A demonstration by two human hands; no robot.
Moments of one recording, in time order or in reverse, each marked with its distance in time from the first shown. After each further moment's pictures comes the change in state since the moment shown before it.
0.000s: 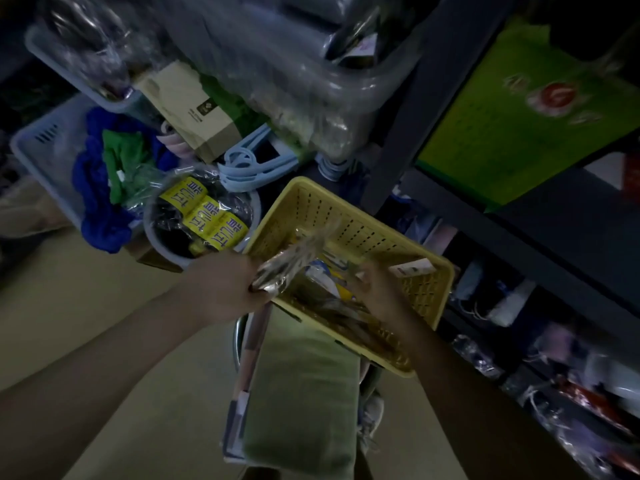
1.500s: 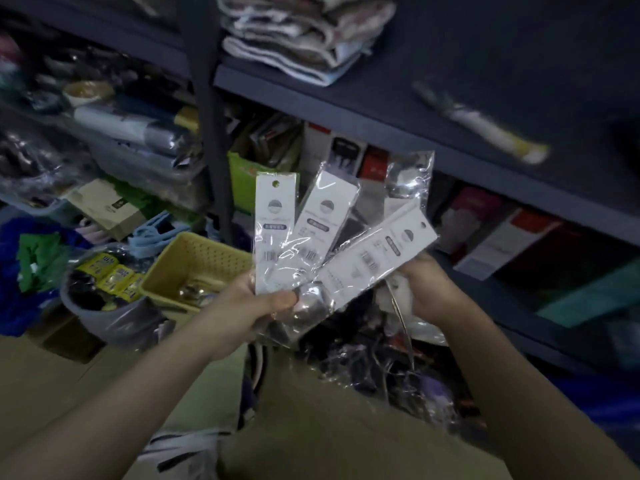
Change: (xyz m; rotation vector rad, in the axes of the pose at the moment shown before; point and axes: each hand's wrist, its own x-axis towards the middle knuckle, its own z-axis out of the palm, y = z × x) left_hand -0.179 0.273 -0.048 -1.568 -0.072 0.264; right_hand -0.353 0.042 -0.235 1.095 0.254 -0.112
